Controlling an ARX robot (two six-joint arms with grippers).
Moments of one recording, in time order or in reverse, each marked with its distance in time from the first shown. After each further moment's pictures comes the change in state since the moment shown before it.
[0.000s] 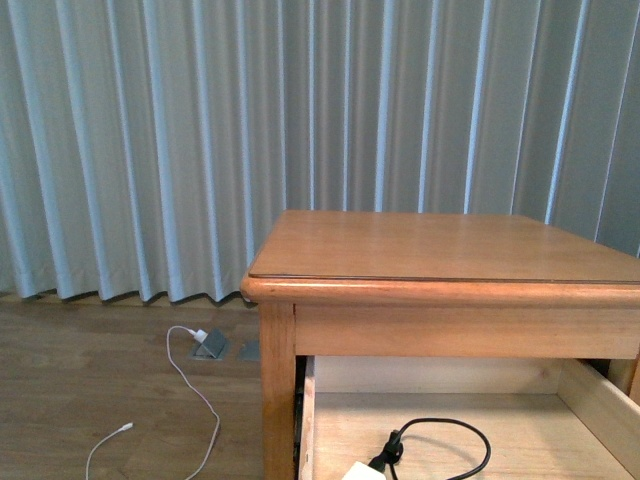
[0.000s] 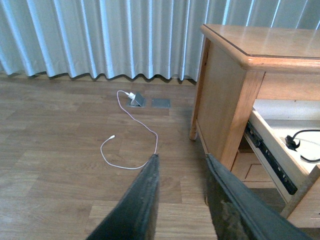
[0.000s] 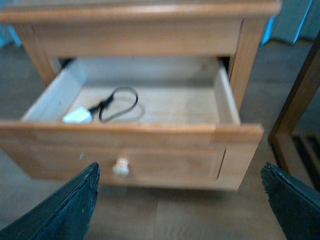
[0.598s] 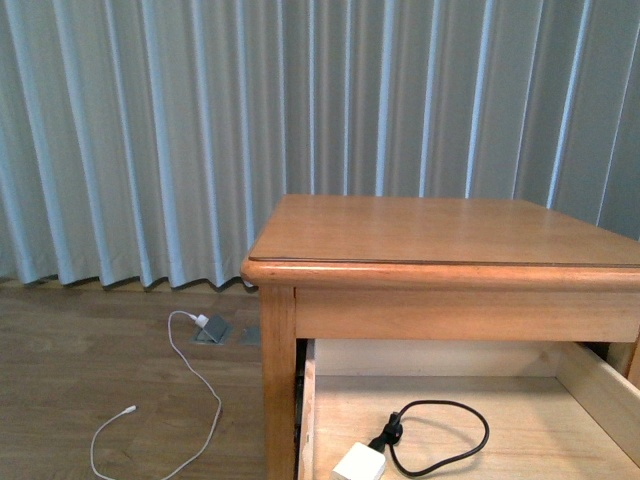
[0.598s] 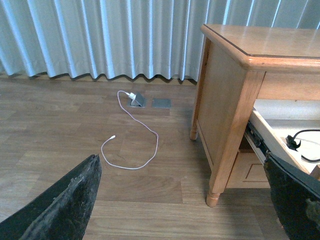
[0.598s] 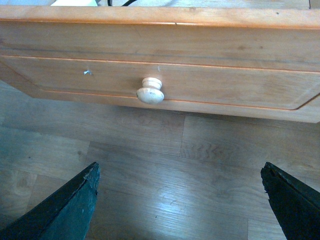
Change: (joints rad) left arm 0.000 0.000 0.000 0.000 0.000 0.002; right arm 0.366 0.855 0.130 0.267 0.235 0.100
